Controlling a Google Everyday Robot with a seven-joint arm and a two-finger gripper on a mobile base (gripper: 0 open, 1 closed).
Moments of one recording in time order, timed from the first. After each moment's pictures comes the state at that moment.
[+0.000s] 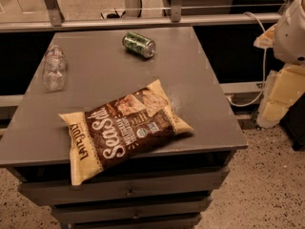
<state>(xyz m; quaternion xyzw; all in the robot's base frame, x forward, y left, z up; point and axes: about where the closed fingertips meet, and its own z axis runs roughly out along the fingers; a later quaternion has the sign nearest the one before) 0.438 -0.217 0.977 -0.60 0.78 -0.03 0.16</state>
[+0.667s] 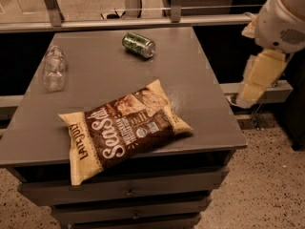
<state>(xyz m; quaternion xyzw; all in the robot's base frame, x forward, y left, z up) 0.480 -0.200 0.977 -0.59 0.79 -0.03 0.18</state>
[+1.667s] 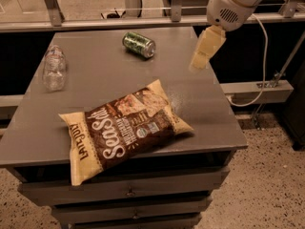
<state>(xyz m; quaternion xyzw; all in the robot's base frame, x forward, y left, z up) 0.597 -0.140 0.972 -0.56 0.80 0.00 0.24</state>
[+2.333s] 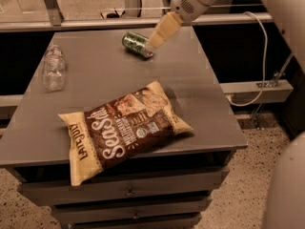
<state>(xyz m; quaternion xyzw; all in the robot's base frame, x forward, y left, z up) 0.687 -0.042 0.972 -0.52 0.77 0.13 0.34</state>
